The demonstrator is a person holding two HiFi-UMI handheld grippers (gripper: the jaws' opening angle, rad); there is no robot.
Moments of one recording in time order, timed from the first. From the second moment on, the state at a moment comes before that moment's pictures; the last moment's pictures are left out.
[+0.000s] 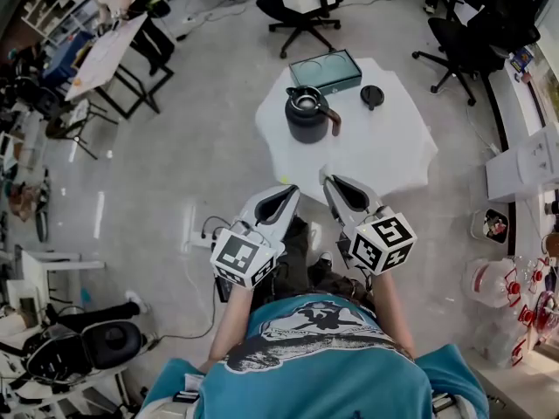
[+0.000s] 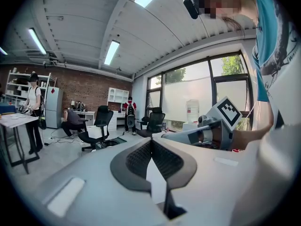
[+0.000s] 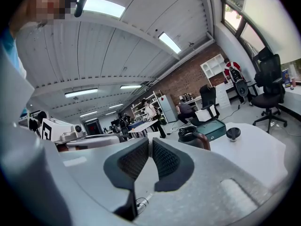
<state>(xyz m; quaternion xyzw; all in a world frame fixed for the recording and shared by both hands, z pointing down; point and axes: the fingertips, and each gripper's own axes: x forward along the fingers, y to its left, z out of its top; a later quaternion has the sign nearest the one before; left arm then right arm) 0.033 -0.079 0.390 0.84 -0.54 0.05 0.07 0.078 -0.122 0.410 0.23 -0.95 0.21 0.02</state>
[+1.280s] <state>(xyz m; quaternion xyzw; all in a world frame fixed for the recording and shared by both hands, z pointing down) -0.074 -0.230 0.390 0.89 -0.44 0.04 0.08 -0.032 -0.282 0.438 0.31 -0.92 0.20 0.11</state>
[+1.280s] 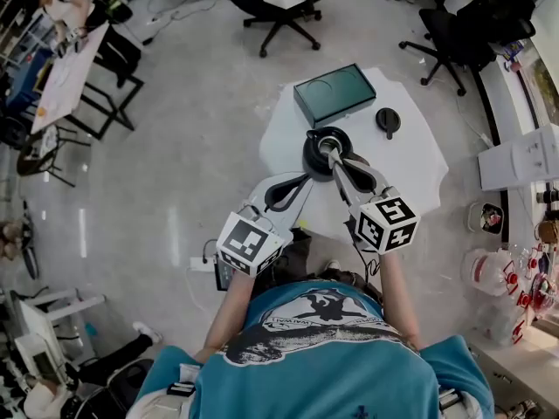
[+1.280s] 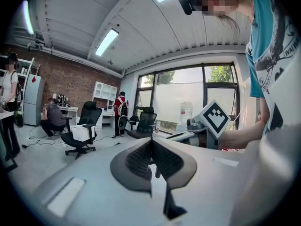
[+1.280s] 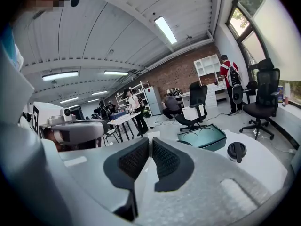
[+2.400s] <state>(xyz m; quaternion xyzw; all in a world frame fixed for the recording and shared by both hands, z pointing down) -0.102 -0.270 0.404 0.91 -0.39 0.04 0.10 -0.049 -0.333 0.505 0.32 -0.87 0.11 0.36</state>
